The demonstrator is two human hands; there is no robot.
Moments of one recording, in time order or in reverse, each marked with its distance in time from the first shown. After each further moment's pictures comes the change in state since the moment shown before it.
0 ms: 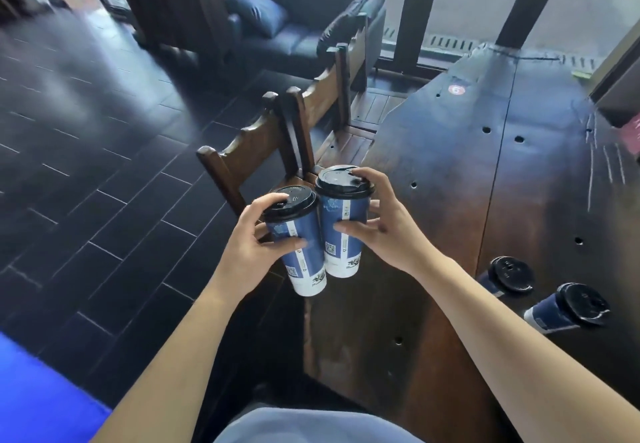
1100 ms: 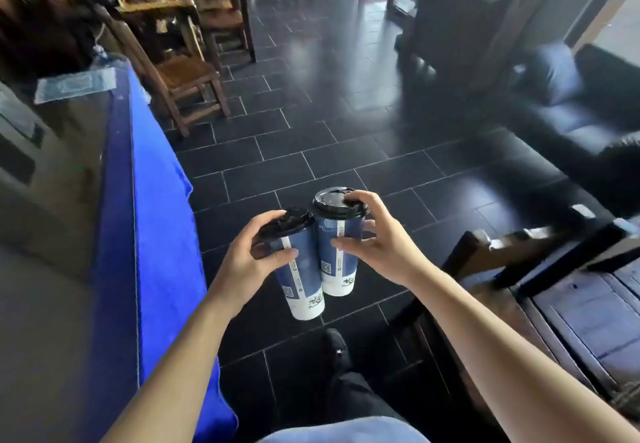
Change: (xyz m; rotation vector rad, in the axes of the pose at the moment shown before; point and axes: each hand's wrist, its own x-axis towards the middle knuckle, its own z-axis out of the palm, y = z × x) left_hand -0.066 -0.102 -0.487 -0.077 0.752 -0.229; right_hand 0.274 -0.112 0.523 -0.076 -0.729 -0.200
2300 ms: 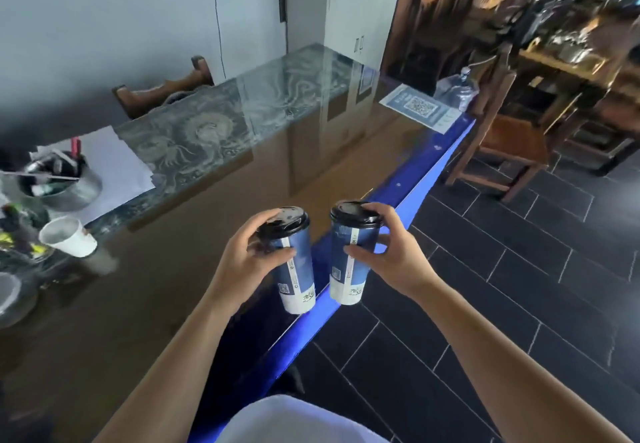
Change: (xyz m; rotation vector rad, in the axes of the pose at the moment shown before) left_hand 0.108 -0.056 -0.354 -0.113 1.193 -0.081; right_hand 0.451 -0.109 0.389 -0.010 -0.948 -0.363
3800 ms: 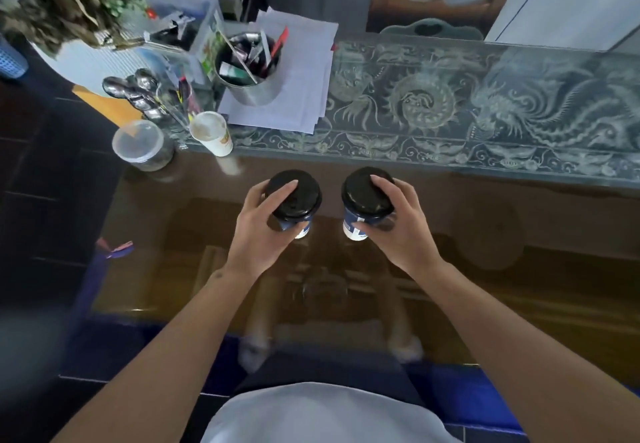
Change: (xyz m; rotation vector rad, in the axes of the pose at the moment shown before) left_hand 0.124 -0.108 -0.128 0.558 0.897 -0.244; right_hand 0.356 0.023 0.228 -0.211 -0.767 -0.515
